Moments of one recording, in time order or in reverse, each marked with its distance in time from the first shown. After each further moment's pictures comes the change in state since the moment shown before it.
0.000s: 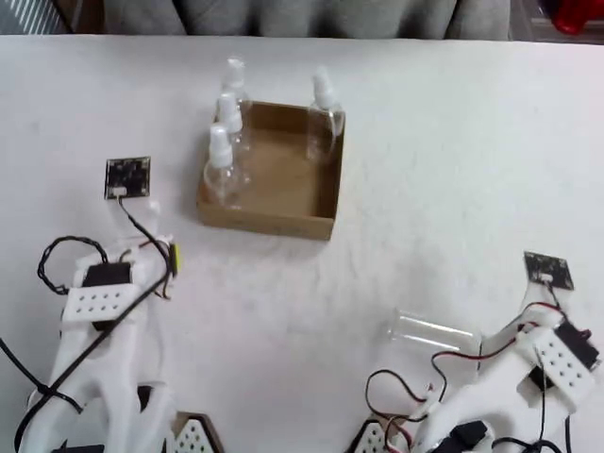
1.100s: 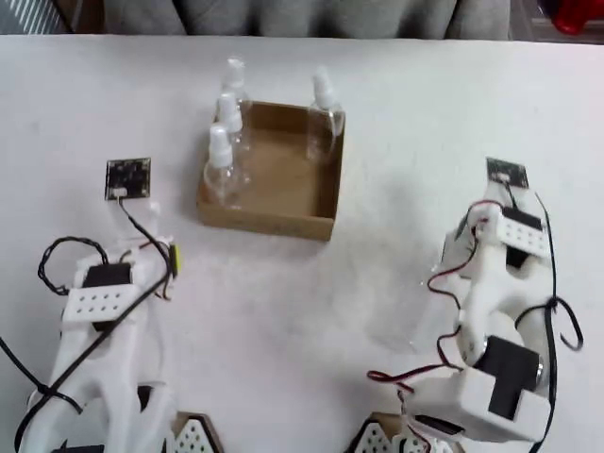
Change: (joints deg) left arm 0.0 0.0 0.4 0.0 0.0; right arm -29.7 38.1 -29.2 -10.9 -30.9
